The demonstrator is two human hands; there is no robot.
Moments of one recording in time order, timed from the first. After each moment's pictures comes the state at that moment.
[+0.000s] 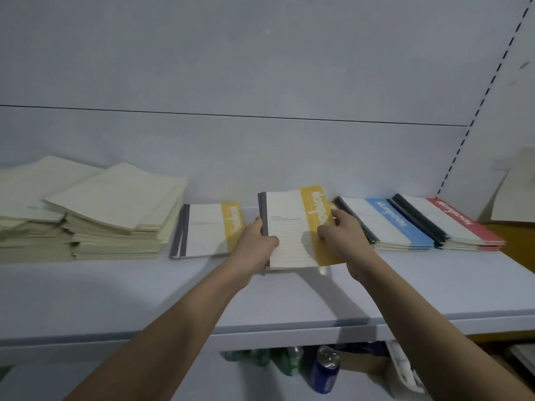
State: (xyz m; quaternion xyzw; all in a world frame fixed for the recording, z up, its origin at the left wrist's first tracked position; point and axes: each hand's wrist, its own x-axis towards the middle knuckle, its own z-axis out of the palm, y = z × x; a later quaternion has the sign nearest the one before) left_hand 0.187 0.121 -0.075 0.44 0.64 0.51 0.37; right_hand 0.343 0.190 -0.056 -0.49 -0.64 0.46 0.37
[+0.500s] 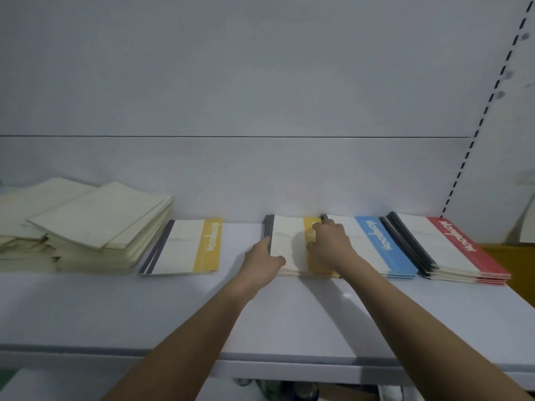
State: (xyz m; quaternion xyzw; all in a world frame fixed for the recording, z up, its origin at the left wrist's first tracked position) left_hand 0.260 0.190 -0.081 0.42 0.73 0.45 0.31; right_hand 0.379 0.310 -0.070 -0.49 -0.86 0.13 0.11
